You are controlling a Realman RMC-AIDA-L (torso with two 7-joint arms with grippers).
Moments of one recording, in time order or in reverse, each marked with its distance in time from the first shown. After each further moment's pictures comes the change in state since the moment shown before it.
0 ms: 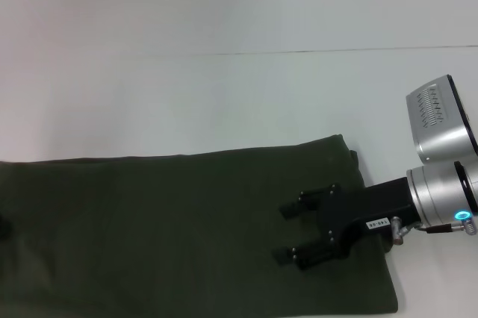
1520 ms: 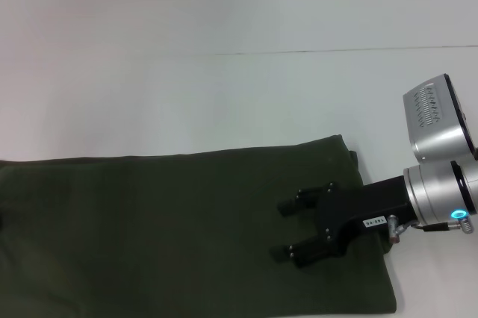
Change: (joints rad) left arm 0.025 -0.064 0.071 0.145 0.055 -0.046 -0.120; right arm 0.005 0.003 0.000 0.006 0.003 0.015 -0.007
